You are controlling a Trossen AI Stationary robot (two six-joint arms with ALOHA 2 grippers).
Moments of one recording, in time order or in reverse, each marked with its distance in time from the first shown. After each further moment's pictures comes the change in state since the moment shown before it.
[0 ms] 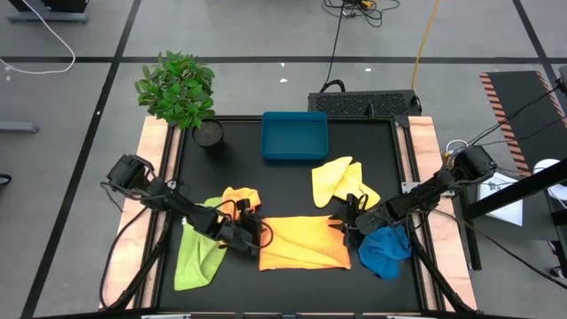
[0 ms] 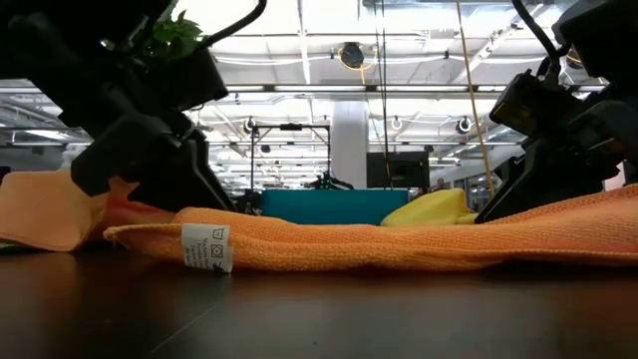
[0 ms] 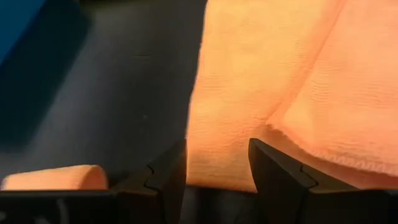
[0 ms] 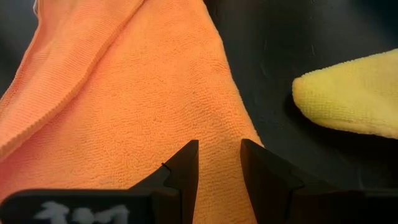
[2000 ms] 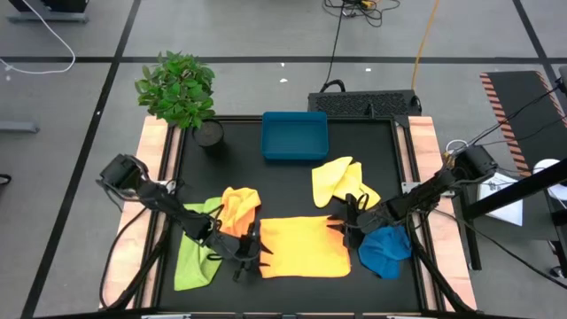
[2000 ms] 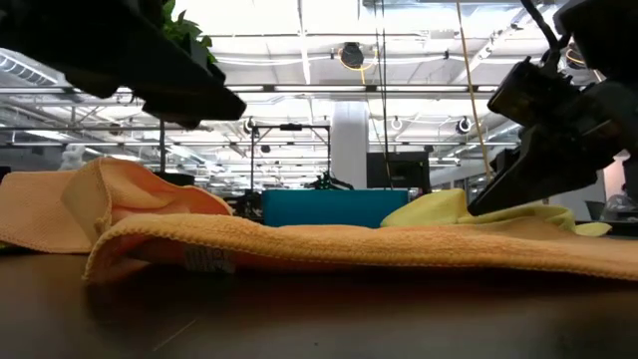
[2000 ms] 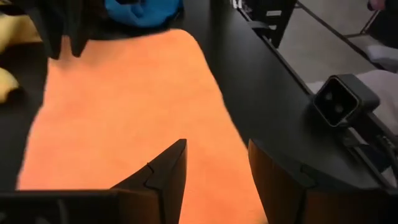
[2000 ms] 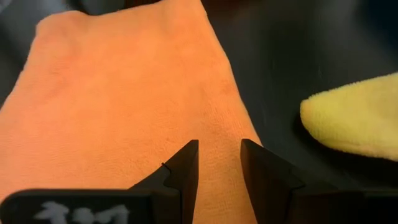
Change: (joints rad) left arm -0.097 -0.058 -0.001 0.350 0.326 0.154; right arm 0.000 -0.011 0.000 0.055 -0.002 -0.018
